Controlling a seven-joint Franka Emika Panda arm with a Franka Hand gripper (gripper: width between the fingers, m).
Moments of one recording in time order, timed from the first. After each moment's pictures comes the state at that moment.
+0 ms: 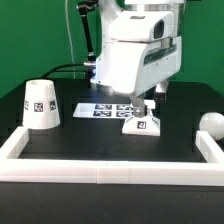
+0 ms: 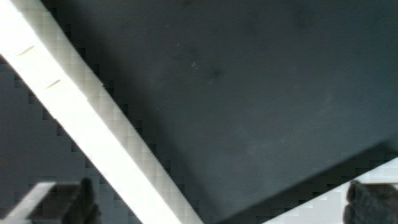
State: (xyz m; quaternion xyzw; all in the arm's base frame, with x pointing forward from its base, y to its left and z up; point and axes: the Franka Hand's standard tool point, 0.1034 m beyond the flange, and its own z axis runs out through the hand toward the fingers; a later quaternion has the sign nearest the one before) arm 0.602 0.032 0.104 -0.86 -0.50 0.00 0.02
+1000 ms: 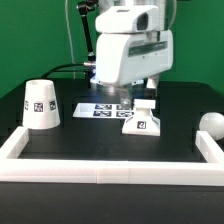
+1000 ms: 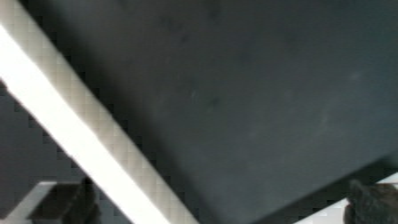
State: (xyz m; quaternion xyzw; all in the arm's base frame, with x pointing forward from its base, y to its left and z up) arm 0.566 0.007 0.111 -0.89 -0.46 -0.03 0.00
